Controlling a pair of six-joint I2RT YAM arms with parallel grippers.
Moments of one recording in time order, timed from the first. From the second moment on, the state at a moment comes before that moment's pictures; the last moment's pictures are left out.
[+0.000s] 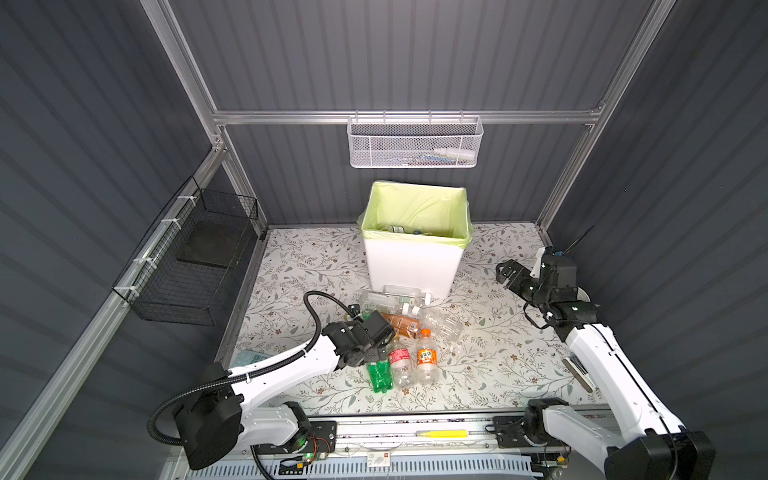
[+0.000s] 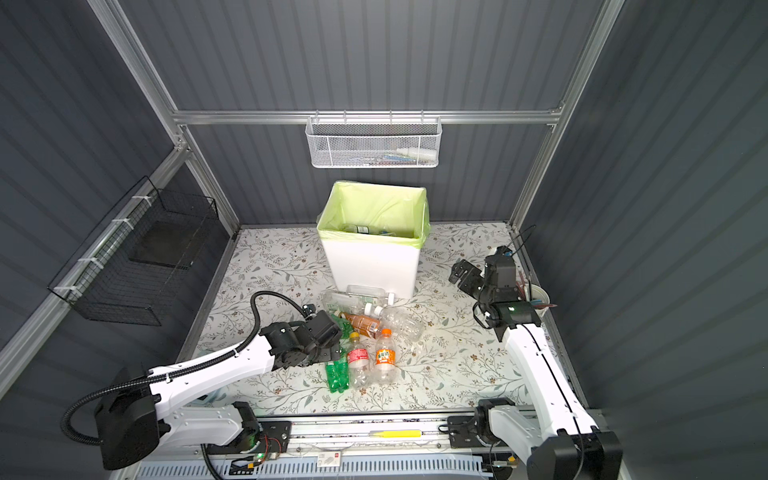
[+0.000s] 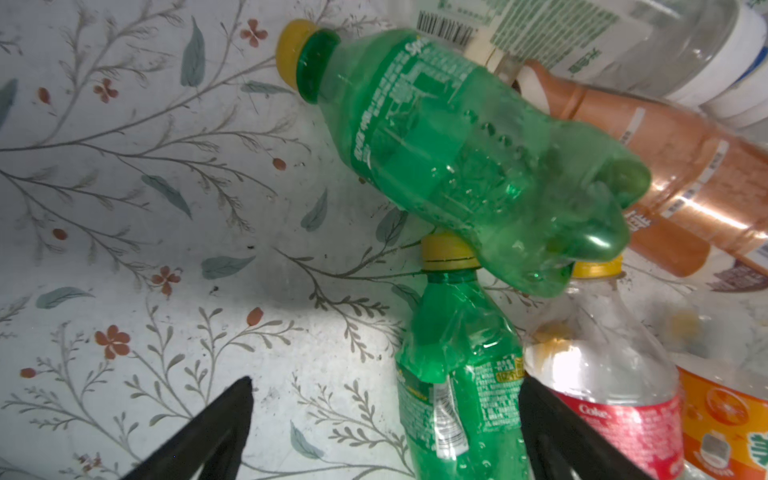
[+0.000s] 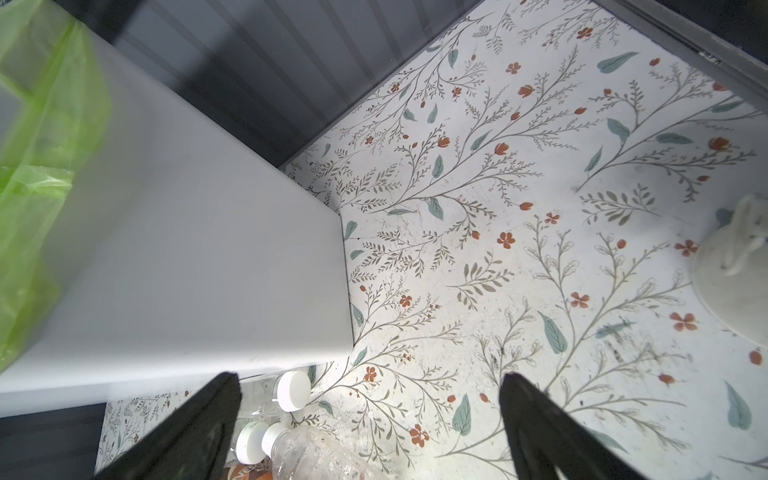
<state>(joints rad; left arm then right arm) -0.94 1.27 0.80 -0.81 -0.30 -0.95 0.07 1.04 0.88 -0.42 -0.05 0.62</state>
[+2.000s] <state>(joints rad) -0.88 1.30 0.74 -0.81 -0.23 -1.15 0.07 1.05 0.84 -0.42 -0.06 0.63</state>
